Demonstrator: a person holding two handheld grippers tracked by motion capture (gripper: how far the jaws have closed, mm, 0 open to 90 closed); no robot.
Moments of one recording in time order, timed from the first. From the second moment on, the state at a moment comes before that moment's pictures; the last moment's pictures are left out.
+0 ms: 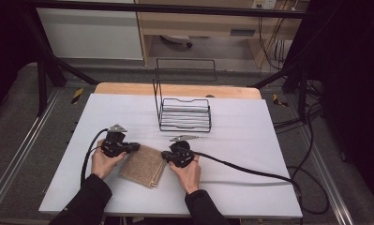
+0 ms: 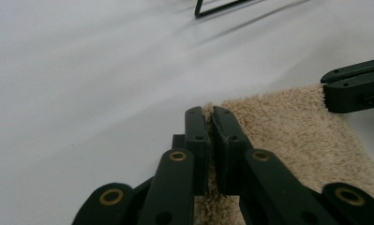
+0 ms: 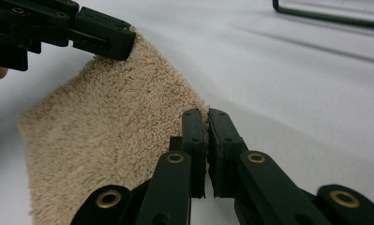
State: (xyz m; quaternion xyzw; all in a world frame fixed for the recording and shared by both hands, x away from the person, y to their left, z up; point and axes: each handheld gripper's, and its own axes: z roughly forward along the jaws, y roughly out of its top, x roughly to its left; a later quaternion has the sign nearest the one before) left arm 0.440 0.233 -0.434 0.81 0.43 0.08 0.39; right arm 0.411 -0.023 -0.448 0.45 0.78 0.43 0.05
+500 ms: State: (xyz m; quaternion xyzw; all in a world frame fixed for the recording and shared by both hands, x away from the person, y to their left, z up) left arm 0.415 0.243 -0.398 0.80 0.40 0.11 0.44; right arm 0.402 -0.033 -0.416 0.40 0.77 0.49 0.07
